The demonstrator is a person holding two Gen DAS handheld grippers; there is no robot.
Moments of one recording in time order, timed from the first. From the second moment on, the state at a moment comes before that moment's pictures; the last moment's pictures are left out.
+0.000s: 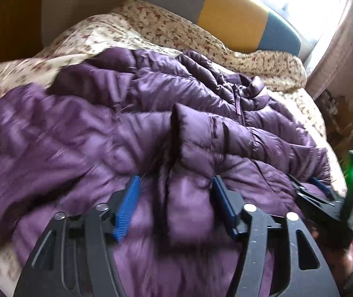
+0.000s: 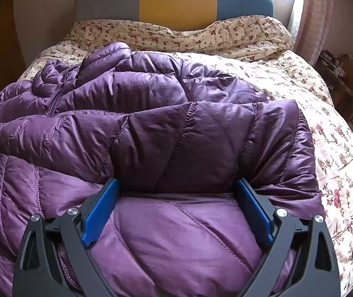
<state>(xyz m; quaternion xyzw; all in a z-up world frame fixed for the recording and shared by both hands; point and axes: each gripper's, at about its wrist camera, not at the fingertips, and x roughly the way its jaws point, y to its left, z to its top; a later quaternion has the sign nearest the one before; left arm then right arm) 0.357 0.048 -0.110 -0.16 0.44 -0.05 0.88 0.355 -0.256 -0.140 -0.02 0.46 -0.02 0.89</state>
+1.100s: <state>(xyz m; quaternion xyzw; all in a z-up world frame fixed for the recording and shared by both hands) 0.100 0.417 -0.114 -0.48 0.29 0.31 0.77 0.352 -0.258 -0.139 -0.02 0.45 -0.02 0.89</state>
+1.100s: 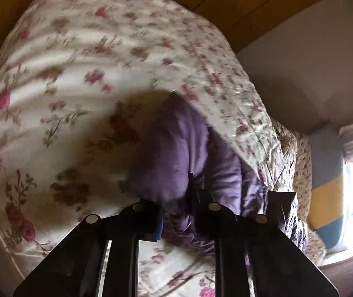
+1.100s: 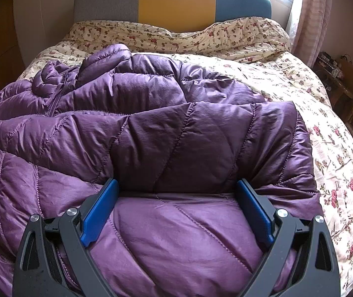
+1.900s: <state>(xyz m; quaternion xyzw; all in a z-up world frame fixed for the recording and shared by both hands) 0.327 0.103 -0.027 -0.31 0.34 -0.12 0.88 0.351 -0.259 -0.140 -0.02 0.45 -0.02 0.89</state>
